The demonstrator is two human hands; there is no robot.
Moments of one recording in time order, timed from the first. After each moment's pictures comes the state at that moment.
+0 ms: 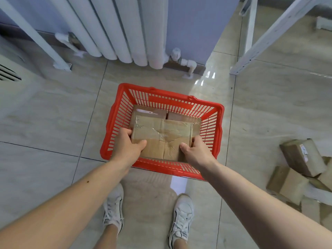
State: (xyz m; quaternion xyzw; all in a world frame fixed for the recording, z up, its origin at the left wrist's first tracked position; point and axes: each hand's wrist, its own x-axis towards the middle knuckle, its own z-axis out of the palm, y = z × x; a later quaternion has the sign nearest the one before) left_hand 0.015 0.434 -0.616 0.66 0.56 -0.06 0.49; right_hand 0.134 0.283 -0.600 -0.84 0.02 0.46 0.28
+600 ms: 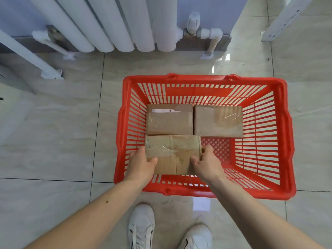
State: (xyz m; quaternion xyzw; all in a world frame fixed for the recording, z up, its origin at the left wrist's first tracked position) left_hand -0.023 0.513 -0.801 0.73 0.49 -0.22 0.42; right_hand 0.075 0.357 -0.791 -0.86 0.08 0.45 0.23
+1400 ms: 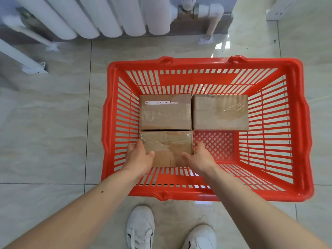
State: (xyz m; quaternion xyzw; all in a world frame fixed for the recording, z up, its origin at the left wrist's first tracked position) left_hand -0.010 0.519 -0.847 0.73 0.48 -0.31 0.38; right_hand 0.078 0.365 -0.844 -0.81 0.11 0.51 0.26
